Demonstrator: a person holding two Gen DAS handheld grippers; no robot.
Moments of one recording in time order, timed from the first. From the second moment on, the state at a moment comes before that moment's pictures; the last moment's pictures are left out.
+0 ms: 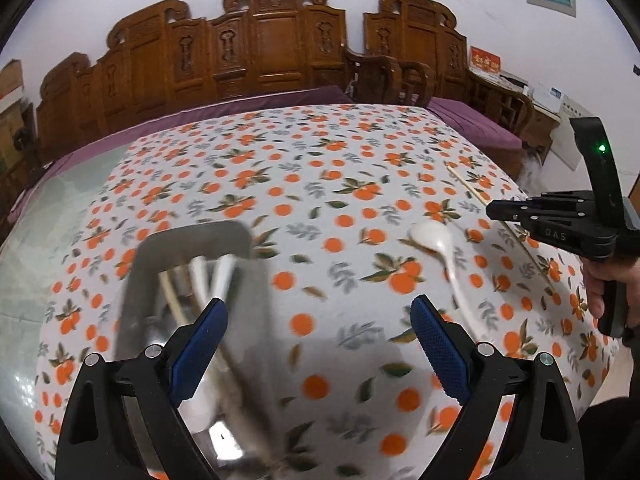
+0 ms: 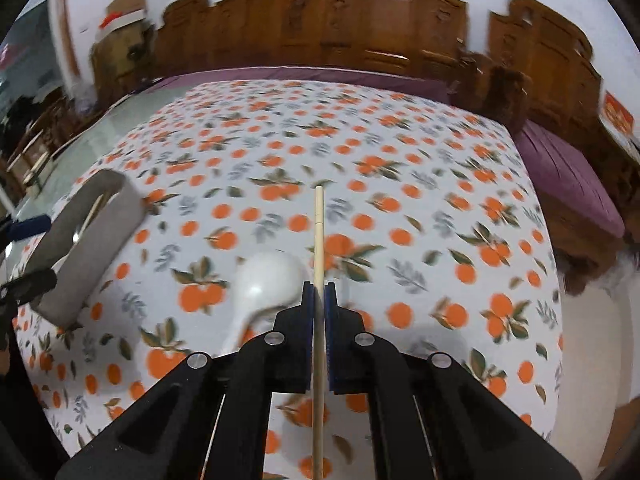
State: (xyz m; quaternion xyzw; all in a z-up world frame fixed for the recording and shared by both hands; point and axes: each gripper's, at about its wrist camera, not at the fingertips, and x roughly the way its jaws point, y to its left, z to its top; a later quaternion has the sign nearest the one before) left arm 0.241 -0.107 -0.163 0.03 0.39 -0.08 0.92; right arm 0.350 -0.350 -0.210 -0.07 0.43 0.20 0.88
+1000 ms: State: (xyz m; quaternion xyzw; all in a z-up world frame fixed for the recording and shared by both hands) left arm 0.331 -0.229 -0.237 0.04 0.46 -0.15 0.88; right arm 0.370 -0.385 -0.238 0.00 0.46 0.17 0.87
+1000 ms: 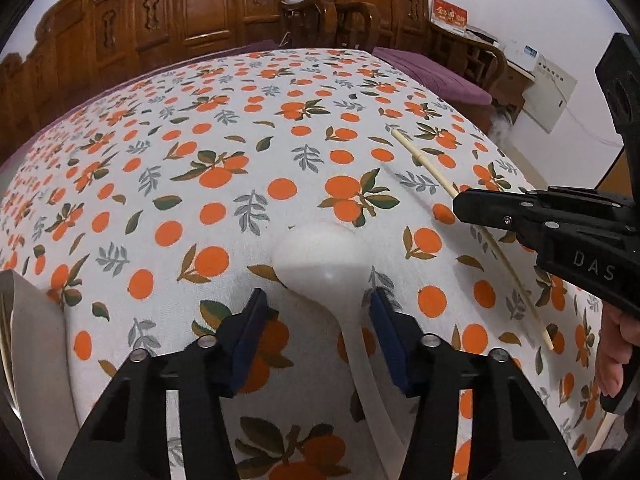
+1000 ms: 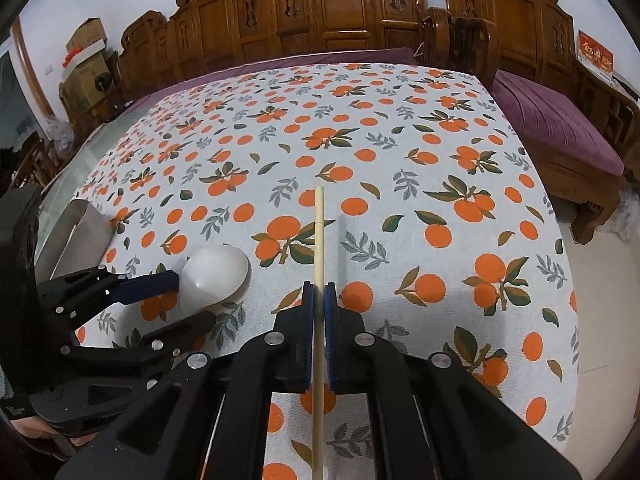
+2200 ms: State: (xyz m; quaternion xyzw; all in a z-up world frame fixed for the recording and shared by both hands) left arm 0.311 -0.206 -0.186 -0.01 0.41 -0.22 0.88; right arm 0.372 -0.361 -0.243 -0.02 0.46 0.16 0.87
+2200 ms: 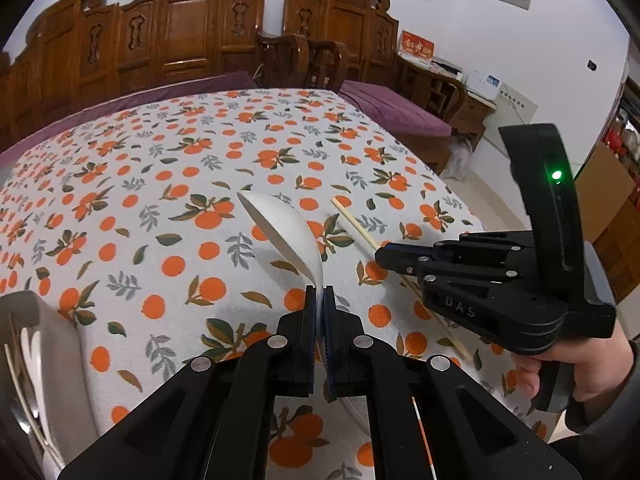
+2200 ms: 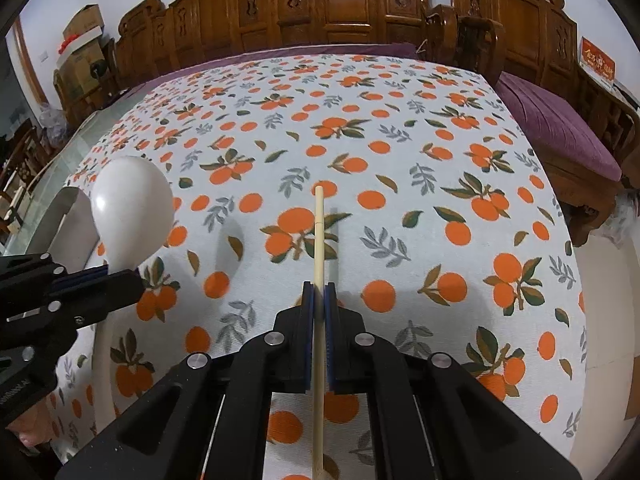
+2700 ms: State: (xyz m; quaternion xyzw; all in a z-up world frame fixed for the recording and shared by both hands) left arm 0.275 -0.116 -0.123 0.00 0.37 -0.18 0.91; right arm 0.346 -0.292 -0.189 -0.04 0.40 0.20 0.89
